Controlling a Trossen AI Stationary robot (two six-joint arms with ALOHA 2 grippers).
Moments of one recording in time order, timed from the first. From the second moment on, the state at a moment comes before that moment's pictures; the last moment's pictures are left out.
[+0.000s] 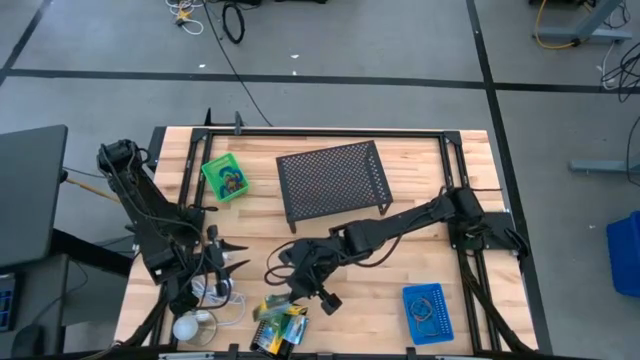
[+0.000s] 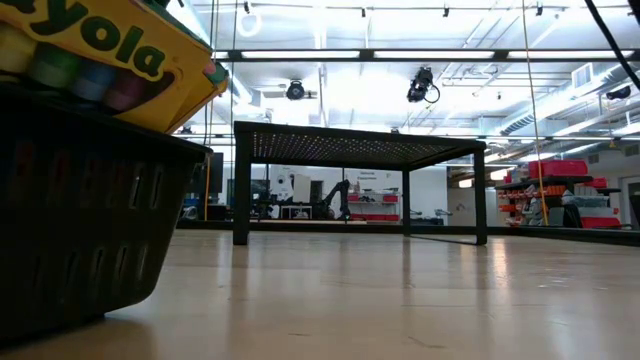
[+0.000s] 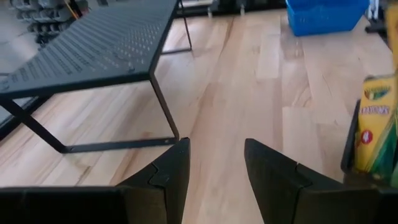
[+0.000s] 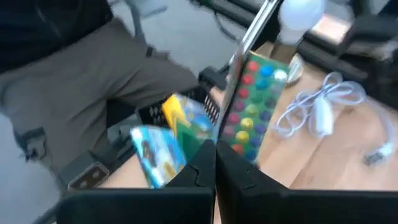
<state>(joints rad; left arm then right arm) -1.09 1.25 0.66 -0.61 -1.18 -1.01 0.31 2.09 1.89 -0.47 -0.37 -0.29</state>
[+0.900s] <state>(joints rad) -1.01 1.25 0.66 -0.13 -0.86 -0.55 0.30 2.16 1.88 -0.35 -0.29 -0.48</state>
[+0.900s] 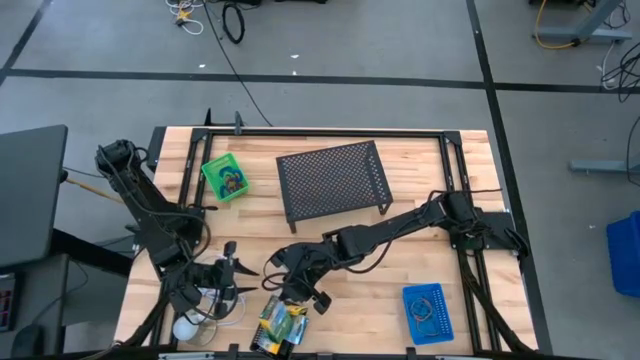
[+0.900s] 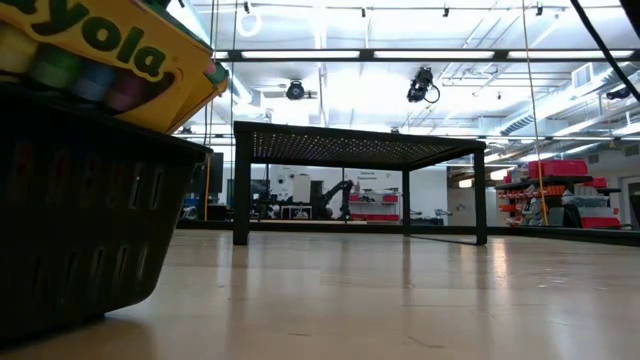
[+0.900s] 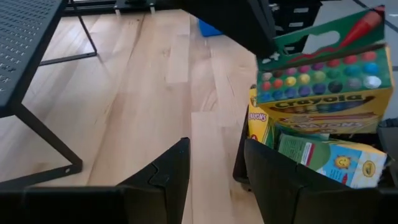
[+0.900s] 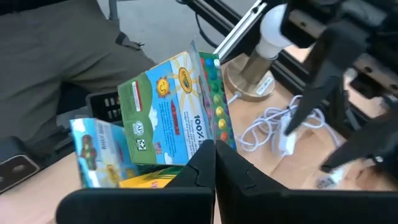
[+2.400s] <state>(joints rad) -0.97 1.25 0.66 -0.20 -0.81 -0.54 0.36 2.21 1.88 -0.39 -0.17 -0.54</state>
